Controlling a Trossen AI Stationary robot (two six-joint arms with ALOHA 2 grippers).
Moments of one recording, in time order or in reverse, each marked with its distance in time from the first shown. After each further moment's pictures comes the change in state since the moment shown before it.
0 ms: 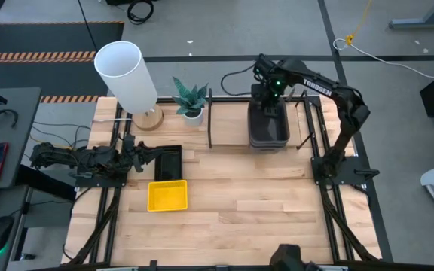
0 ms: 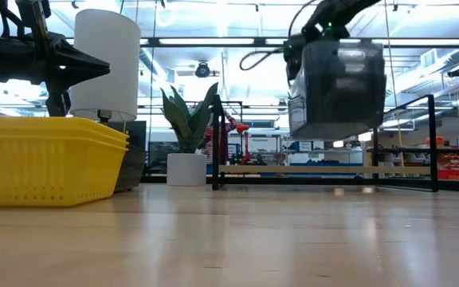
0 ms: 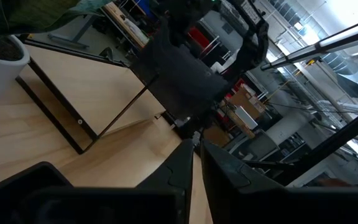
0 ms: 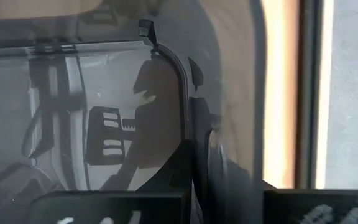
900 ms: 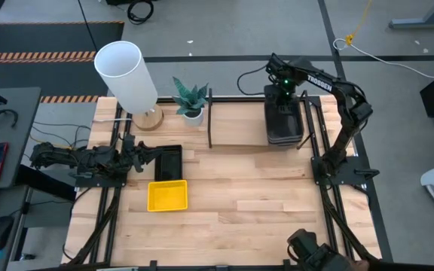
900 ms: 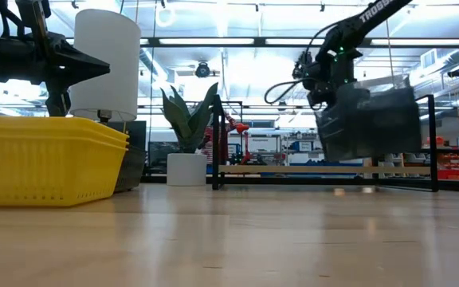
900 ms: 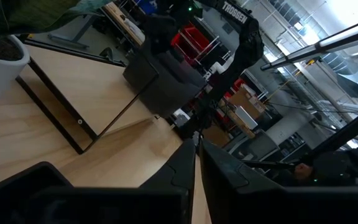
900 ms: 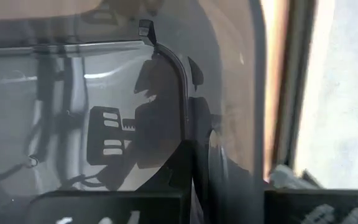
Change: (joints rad) left arm 0.000 0.000 0.000 0.000 0.000 0.000; right arm -0.191 0.014 -0.145 0.021 0.122 -0.213
